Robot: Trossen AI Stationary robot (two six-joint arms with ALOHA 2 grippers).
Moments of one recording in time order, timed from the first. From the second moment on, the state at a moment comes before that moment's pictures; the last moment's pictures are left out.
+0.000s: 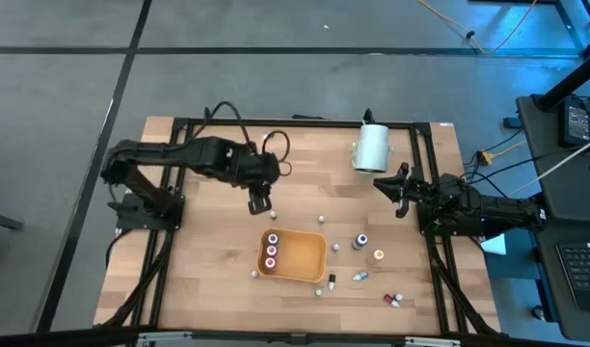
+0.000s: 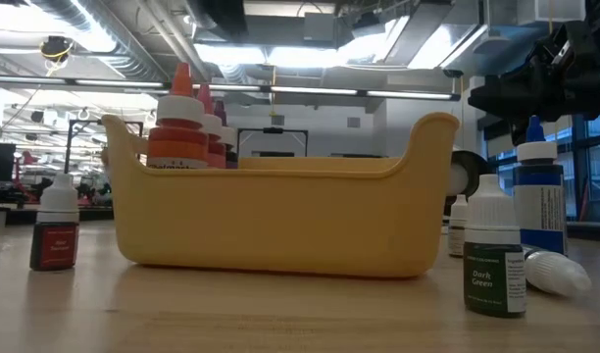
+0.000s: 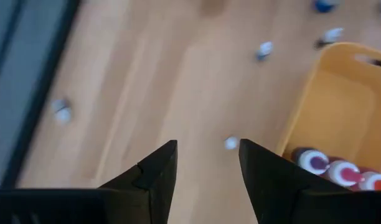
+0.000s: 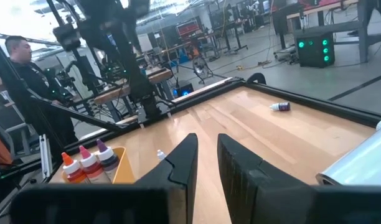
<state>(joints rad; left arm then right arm) -0.04 1.56 1.66 -1.21 -0.25 -0.26 -0.11 0.01 0.01 0.04 0.13 0.34</state>
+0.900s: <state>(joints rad) 0.07 1.46 0.91 -0.39 0.09 0.16 -0.11 0.01 0.01 0.05 0.22 0.28</state>
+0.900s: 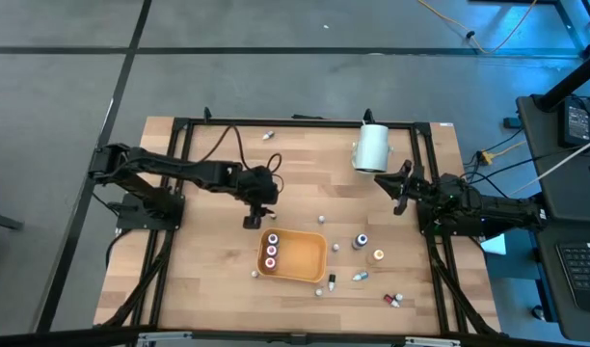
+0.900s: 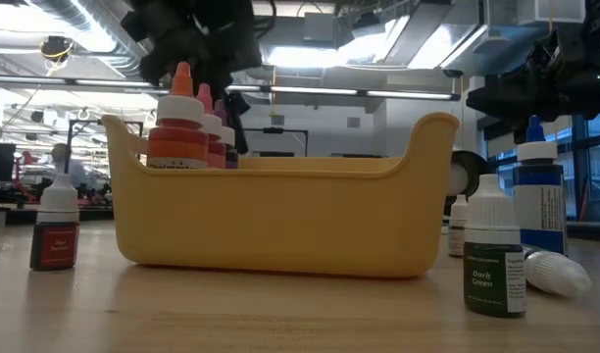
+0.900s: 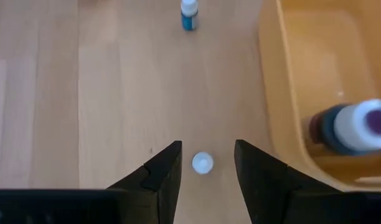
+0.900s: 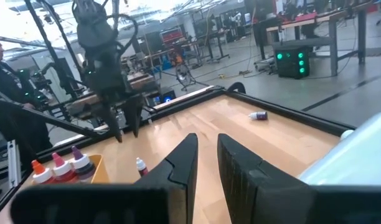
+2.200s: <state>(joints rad) 0.06 1.62 0.73 -0.04 0.09 0.22 -0.11 0.01 0.01 0.06 0.27 0.28</state>
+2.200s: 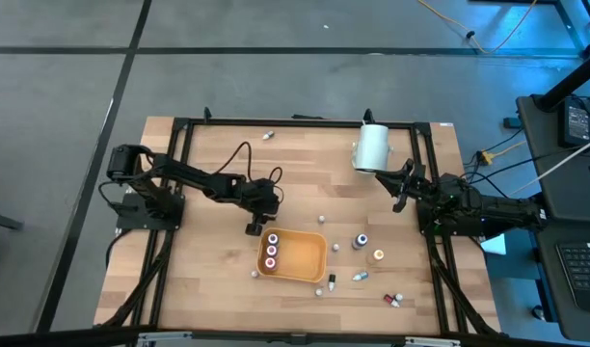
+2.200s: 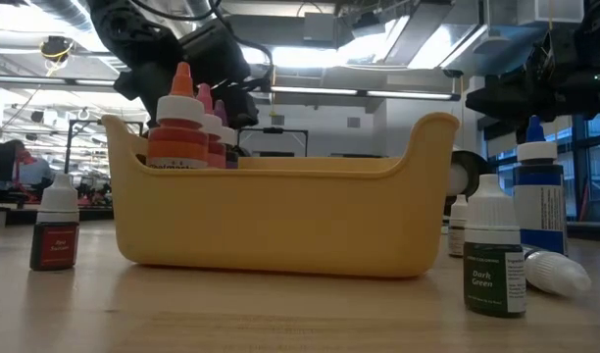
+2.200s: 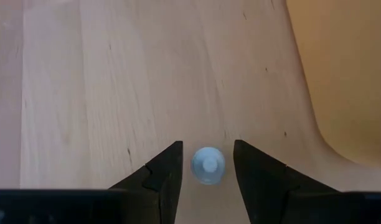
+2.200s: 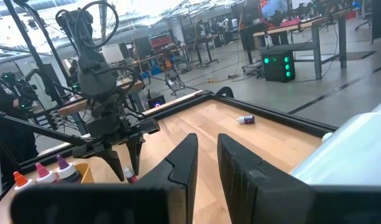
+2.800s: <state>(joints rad) 0.09 1.55 0.86 -0.26 0.00 0.15 -0.11 0.01 0.01 0.06 0.27 0.25</state>
